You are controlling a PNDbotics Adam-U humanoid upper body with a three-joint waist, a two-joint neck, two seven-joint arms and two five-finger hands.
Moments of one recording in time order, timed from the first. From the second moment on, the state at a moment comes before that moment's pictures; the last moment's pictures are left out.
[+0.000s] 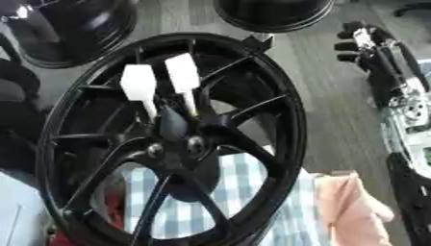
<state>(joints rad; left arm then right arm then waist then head) -1.05 0.93 -0.44 -1.62 -0.08 0.13 -0.91 -0.54 -0.43 -0.16 -1.53 -0.11 0.04 0.06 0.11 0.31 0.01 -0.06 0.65</state>
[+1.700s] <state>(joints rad) -1.15 0.76 -0.62 -1.55 -0.30 0.32 -0.89 -0.54 -0.43 -0.15 -1.52 -0.11 0.04 0.07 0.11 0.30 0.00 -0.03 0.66</state>
